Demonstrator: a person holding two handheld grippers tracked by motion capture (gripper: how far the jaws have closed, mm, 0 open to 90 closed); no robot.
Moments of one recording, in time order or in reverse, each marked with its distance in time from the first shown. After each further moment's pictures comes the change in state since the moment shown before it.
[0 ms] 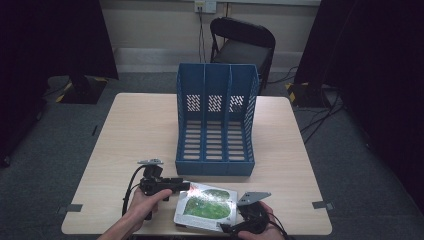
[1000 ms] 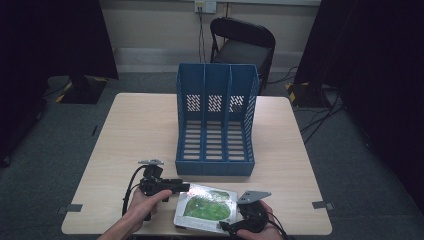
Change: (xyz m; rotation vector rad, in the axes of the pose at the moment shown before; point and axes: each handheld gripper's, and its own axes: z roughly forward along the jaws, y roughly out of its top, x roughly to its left) left arm -0.003 0.001 -0.001 0.027 0.010 -0.008; right arm -0.002 0.001 0.003 -0.025 -0.018 0.014
